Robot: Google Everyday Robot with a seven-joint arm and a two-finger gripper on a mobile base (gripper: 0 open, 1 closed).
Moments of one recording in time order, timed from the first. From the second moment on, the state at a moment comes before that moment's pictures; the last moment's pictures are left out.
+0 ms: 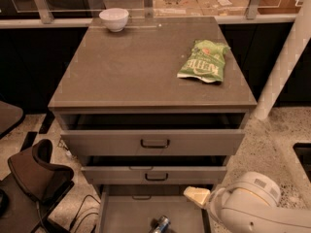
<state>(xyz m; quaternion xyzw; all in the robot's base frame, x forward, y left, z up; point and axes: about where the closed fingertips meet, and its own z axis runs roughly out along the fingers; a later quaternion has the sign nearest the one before) 0.364 -0.181 0.544 -0.94 0.30 -0.13 0.07</state>
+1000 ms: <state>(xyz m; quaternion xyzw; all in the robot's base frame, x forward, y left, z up) 0.385 -0.146 0.406 -0.94 0.34 -0.06 0.08</state>
